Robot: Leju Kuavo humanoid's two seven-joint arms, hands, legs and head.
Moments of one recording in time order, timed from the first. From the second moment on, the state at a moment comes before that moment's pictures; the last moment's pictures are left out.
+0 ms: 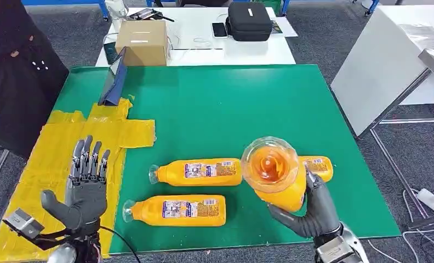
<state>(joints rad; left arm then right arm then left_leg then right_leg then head) 0.16 -0.17 0.04 -1.71 0.13 -0.29 -0.60 0.15 -0.12 0.20 -1.90 0.25 0.06 -0.51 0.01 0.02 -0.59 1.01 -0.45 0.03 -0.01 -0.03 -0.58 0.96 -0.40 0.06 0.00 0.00</state>
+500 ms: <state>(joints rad) 0.13 -0.20 0.00 -1.72 0.06 -0.27 -0.61 -0.13 0.05 0.47 -1.54 0.24 0.09 -0.30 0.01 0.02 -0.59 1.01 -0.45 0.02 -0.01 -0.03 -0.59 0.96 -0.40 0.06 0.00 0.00</state>
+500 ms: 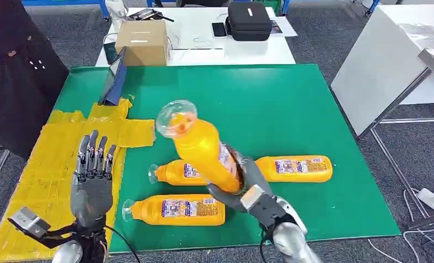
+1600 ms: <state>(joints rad) 0.09 -0.18 -0.10 -1.68 -0.05 -0.29 -0.62 -0.33 0.17 0.74 -1.23 0.21 0.09 -0.25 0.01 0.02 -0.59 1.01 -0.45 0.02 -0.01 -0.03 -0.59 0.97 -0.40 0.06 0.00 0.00</state>
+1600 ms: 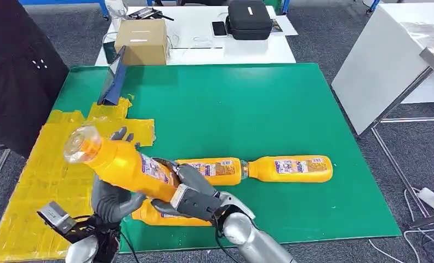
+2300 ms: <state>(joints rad) 0.07 -0.12 -0.13 -1.62 -0.14 -0.31 -0.65 -0.35 0.17 0.82 -1.11 0.22 0.10 -0.26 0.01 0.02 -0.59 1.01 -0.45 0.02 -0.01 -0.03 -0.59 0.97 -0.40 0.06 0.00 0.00</state>
